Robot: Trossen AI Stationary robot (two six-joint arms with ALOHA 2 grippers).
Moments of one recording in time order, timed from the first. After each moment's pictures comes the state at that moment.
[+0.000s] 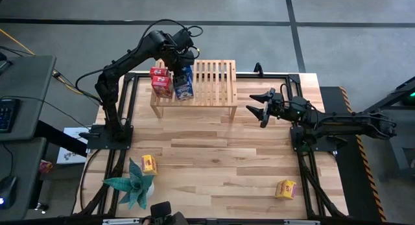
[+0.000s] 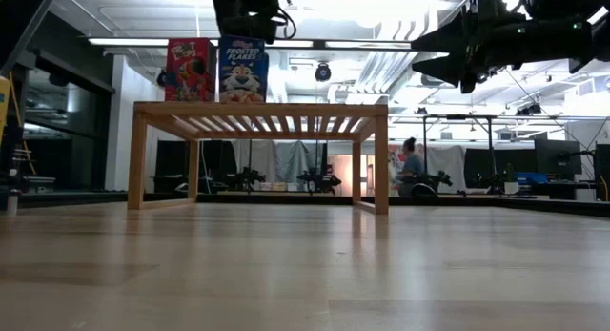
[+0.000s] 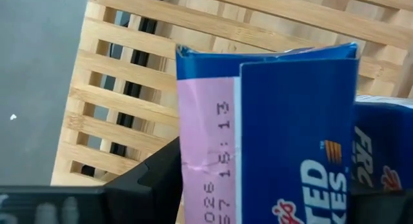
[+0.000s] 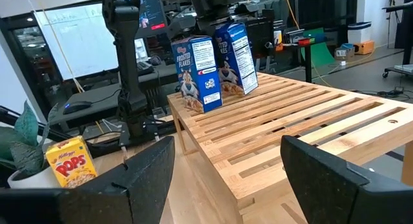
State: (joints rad) left arm 0.62 1.87 2.04 -1.45 0.01 0.37; right arm -0.25 0.75 0.25 0.54 0.06 0.17
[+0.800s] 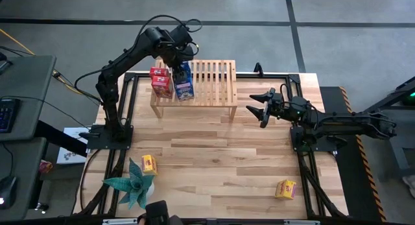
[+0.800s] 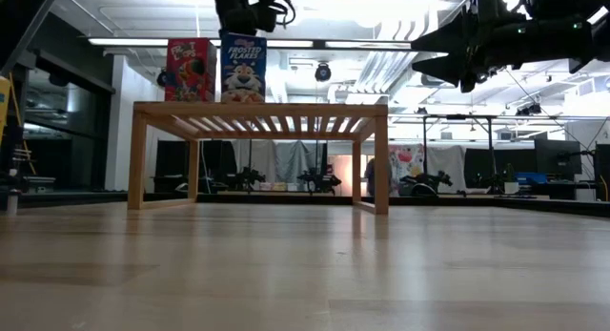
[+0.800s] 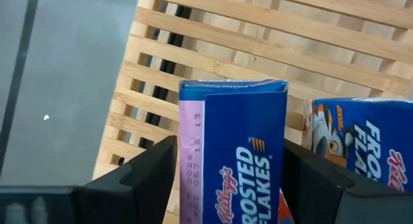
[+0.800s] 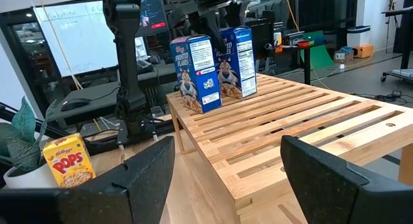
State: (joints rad) left arm 0.62 1.87 2.15 -1.49 -0.06 0.36; right arm -0.25 0.75 0.25 0.54 0.06 0.15
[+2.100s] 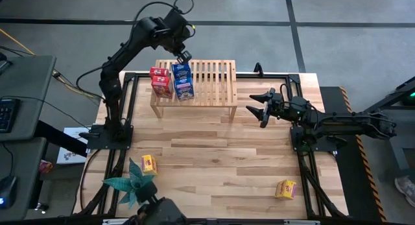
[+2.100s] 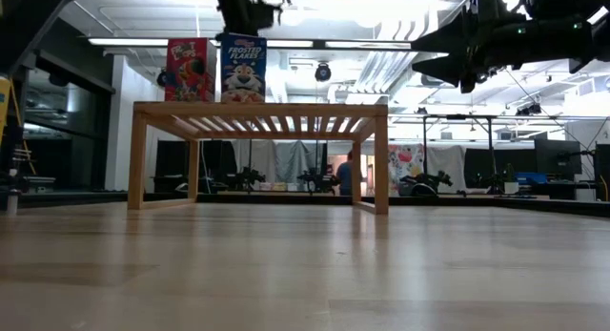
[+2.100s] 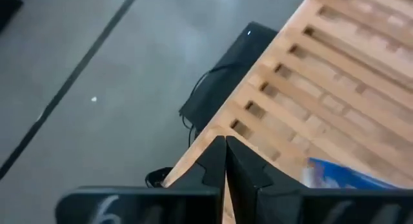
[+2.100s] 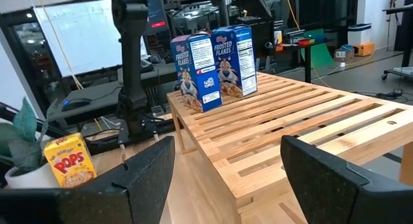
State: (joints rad) left arm 0.71 1.94 2.32 -1.39 -0.22 0.16; right arm -0.25 0.75 0.25 0.54 0.06 0.16
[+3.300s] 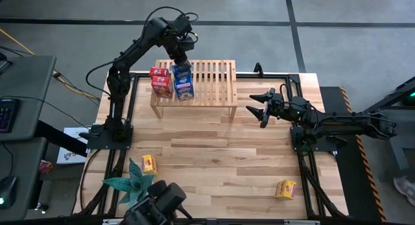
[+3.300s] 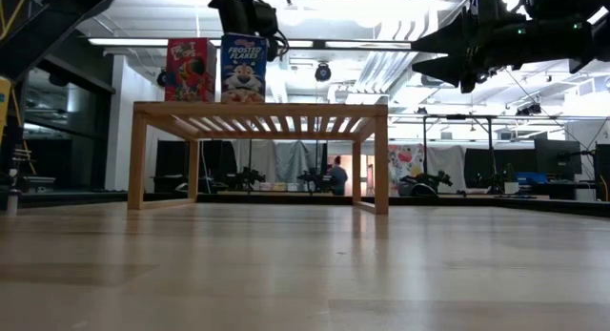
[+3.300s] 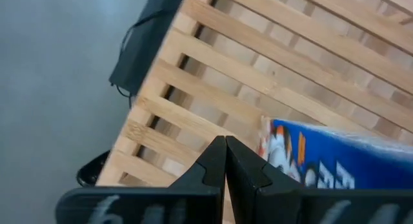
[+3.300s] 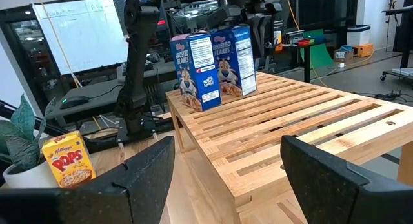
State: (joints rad) left arm 0.77 2.06 2.32 -1.53 0.06 0.31; right arm -0.25 0.75 0.25 0.54 0.06 0.15
